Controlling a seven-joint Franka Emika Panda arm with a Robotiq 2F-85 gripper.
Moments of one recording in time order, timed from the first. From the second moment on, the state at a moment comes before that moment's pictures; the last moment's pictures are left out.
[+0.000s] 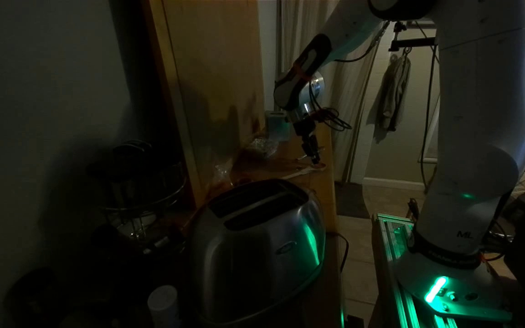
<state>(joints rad) -0.44 0.30 -0.33 -2.07 -0.18 1.99 -0.57</state>
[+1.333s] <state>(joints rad) -0.42 0.14 -0.27 -2.18 -0.07 1.95 -0.86</state>
